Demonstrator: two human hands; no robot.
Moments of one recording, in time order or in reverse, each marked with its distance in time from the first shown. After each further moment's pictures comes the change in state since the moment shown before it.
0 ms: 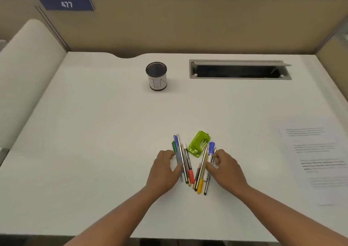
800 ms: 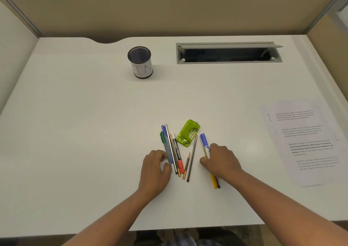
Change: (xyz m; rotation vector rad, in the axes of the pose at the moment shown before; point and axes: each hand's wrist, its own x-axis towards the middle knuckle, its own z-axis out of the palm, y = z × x) left_hand -0.019 -0.002 0.018 -0.019 0.082 0.040; right_hand 0.012 0.009 -0.007 -0.284 -0.214 0.177
